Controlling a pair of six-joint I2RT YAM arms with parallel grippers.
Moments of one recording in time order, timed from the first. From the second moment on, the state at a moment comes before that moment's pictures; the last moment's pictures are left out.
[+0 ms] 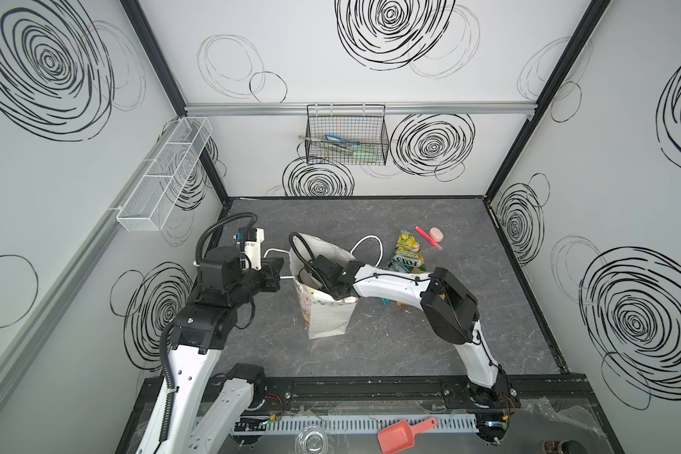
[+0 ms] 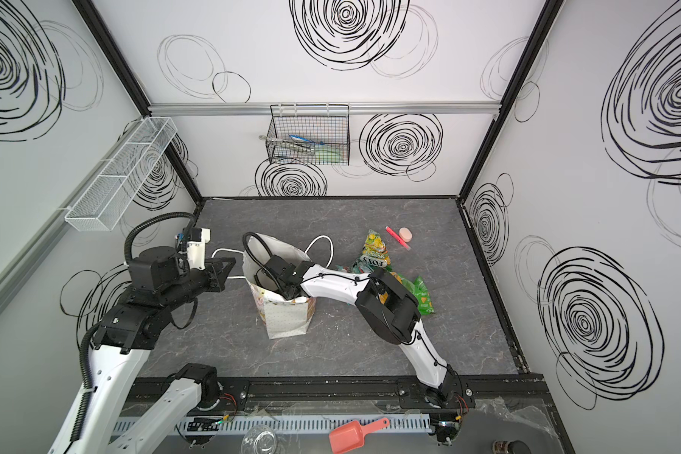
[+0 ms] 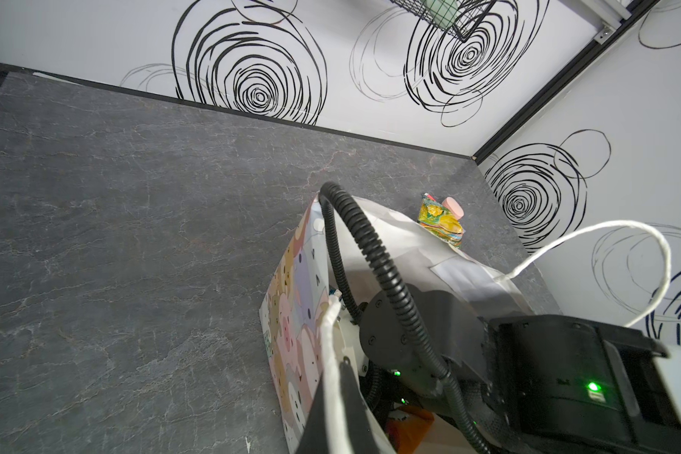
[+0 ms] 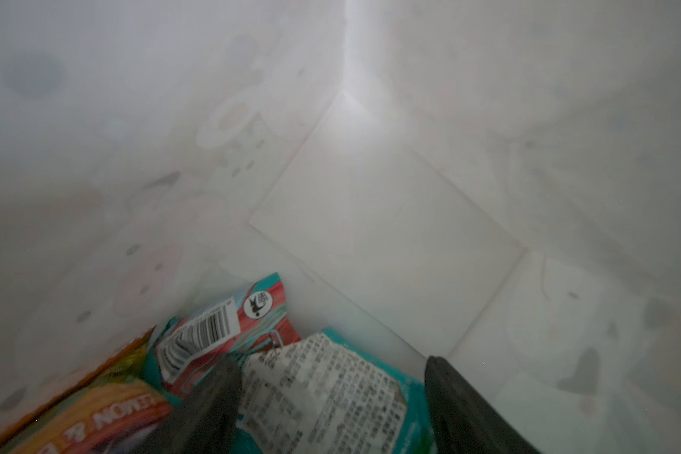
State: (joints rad) left arm -0.10 0.75 1.00 -0.76 0.30 -0.30; right arm 1.07 2.14 1.63 -0.62 0.08 0.17
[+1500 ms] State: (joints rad) left arm -0.10 0.72 0.97 -0.74 0.32 -0.30; right arm 1.03 1.90 1.75 -0.69 -0.04 0.25
